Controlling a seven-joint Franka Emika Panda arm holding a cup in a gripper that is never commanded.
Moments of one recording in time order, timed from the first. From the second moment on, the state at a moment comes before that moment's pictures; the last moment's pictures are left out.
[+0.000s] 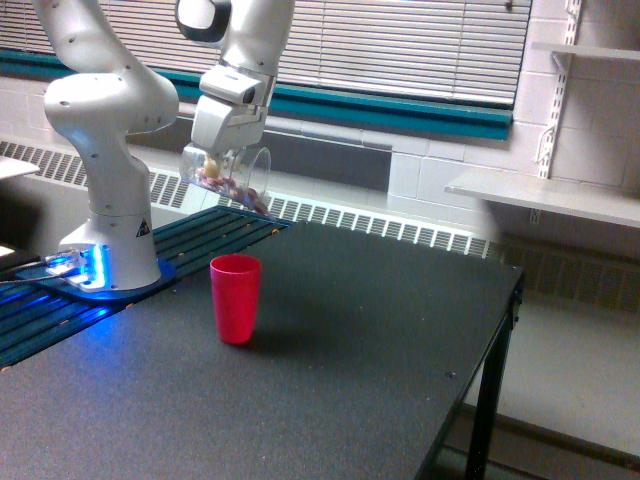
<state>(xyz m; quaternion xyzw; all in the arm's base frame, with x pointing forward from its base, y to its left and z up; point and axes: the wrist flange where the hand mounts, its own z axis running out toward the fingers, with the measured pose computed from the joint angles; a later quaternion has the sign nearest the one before) 0.300 -0.057 0.378 0.95 -0.29 -0.08 0.08</state>
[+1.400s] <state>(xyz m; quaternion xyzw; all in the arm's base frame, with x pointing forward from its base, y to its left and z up) 0.311 -0.113 0.437 0.93 -0.35 -0.09 0.05</state>
